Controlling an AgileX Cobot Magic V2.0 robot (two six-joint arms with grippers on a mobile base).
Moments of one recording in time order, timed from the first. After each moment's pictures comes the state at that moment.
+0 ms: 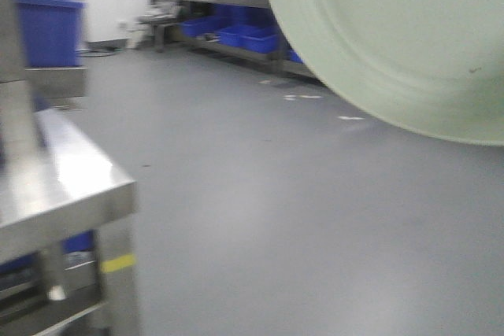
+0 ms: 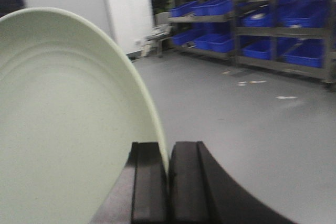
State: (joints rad) left arm -0.13 0.00 0.01 -0.03 0.01 0.03; right arm 0.27 0.39 -0.22 0.23 -0.19 0.00
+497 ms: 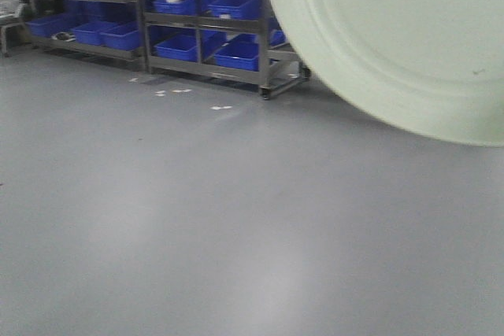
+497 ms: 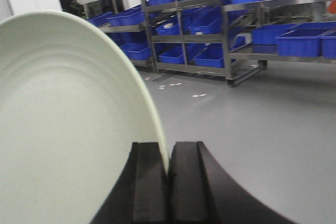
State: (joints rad) left arm -0.13 0.00 0.01 -0.03 0.01 0.03; right arm 0.27 0.39 -0.22 0.23 -0.19 0.00
